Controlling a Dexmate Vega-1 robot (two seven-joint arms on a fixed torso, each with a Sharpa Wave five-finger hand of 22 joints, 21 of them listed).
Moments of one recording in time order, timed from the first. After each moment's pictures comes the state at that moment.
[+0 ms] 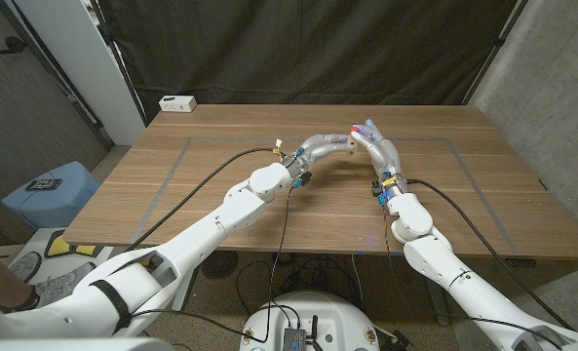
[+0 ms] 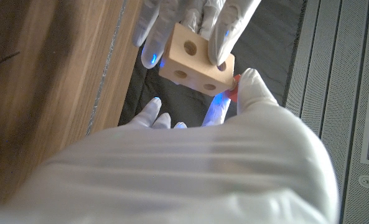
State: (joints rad) left arm 0.60 0.32 0.73 -1.31 -0.28 -0.15 -0.07; left_hand 0.87 0.08 0.29 -0.15 0.20 0.78 -0.18 0.21 0.20 0.72 -0.21 0.21 0.50 0.41 -0.04 0.23 0.20 0.12 0.13 0.21 0.19; right arm -0.98 -0.42 -0.42 -1.44 0.42 0.50 -0.18; right_hand 0.88 0.06 0.27 -0.15 0.18 0.66 -0.21 0.63 0.31 0.01 -0.11 0.19 0.19 0.03 -0.02 0.22 0.22 0.25 0.00 0.19 0.17
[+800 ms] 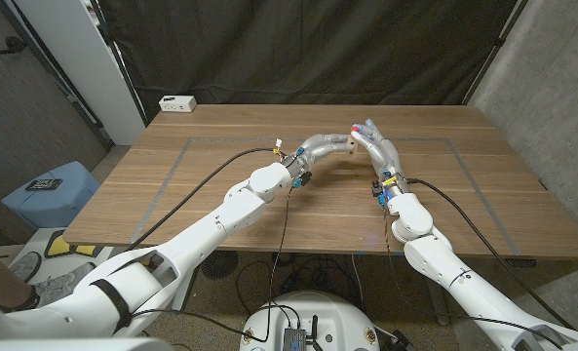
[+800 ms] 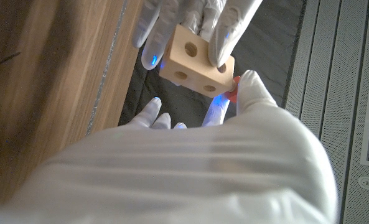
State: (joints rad) left arm 0.60 0.31 0.73 -1.31 -0.28 -0.15 -0.07; left_hand 0.87 0.08 0.29 -0.15 0.20 0.78 -0.17 0.20 0.20 0.72 -0.21 0.21 0.50 0.41 -0.04 0.23 0.20 0.13 0.13 0.21 0.19; right arm -0.98 -0.42 -0.42 -1.44 0.42 0.50 -0.17; right_hand 0.87 0.06 0.27 -0.15 0.18 0.63 -0.22 0.61 0.29 0.00 -0.11 0.19 0.19 0.03 -0.02 0.22 0.22 0.25 0.00 0.19 0.17
